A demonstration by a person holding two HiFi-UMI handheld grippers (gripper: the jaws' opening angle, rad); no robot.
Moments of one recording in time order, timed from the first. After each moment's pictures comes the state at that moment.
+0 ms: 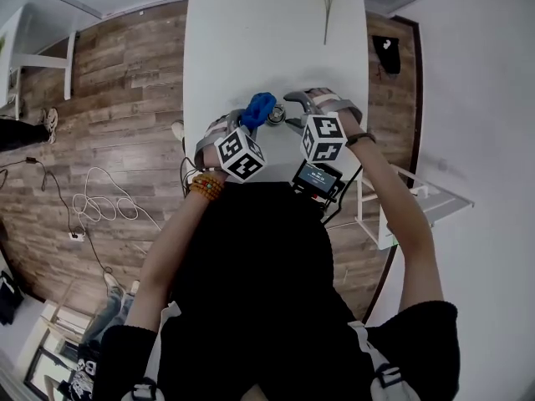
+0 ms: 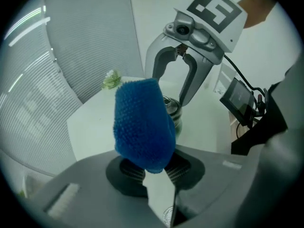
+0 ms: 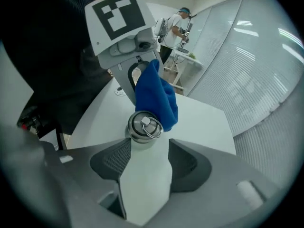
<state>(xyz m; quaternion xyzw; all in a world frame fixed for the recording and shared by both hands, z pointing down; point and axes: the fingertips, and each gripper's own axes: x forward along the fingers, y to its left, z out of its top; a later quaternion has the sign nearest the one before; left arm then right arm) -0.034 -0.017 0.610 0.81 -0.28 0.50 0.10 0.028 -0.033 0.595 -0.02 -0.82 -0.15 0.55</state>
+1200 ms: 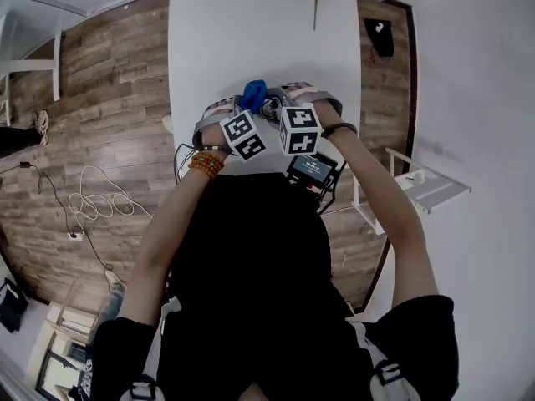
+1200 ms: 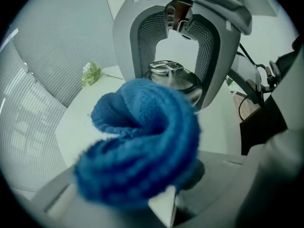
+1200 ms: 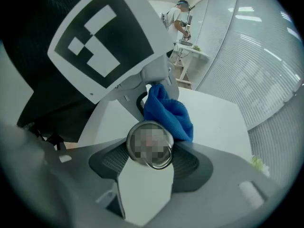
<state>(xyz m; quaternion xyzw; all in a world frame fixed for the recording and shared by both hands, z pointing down) -0.019 -0.022 0.663 0.79 -0.19 0.59 0.05 0.008 -0.009 0.621 -0.06 -0.81 -0.10 0.57</state>
